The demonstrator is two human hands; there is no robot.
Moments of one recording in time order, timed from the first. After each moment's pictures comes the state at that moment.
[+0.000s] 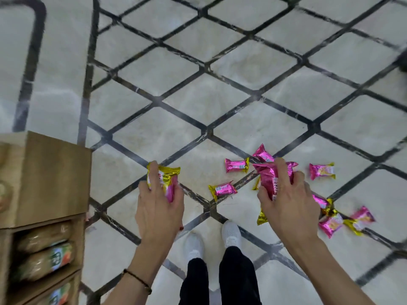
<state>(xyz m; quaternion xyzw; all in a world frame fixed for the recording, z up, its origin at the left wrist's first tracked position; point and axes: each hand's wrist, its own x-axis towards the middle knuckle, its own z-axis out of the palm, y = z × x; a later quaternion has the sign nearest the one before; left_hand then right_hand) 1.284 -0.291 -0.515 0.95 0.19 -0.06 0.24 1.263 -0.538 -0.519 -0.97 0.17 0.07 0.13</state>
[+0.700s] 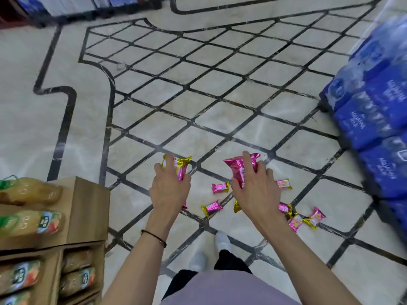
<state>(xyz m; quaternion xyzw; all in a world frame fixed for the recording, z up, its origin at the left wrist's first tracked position) 1.250 -0.353 -0.214 0.97 0.09 -0.07 0.22 1.187 -0.548 -0.210 -0.98 0.17 0.01 0.14</state>
